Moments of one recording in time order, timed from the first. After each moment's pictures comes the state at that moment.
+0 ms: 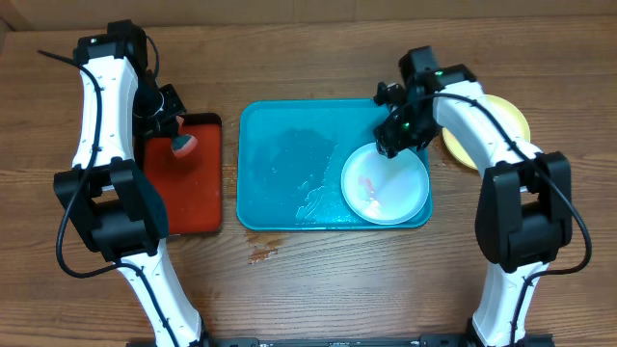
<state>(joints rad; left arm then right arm) 0.18 2.21 2.07 -1.43 0.06 -0.37 0.24 2.09 1.64 -1.00 -0.14 -0.26</state>
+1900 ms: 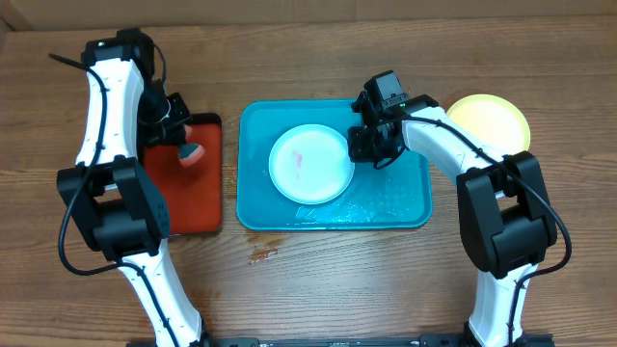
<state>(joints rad) 0.16 2.21 2.02 -1.46 0.15 -0.31 0.36 2.09 1.47 -0.67 -0.33 0.25</state>
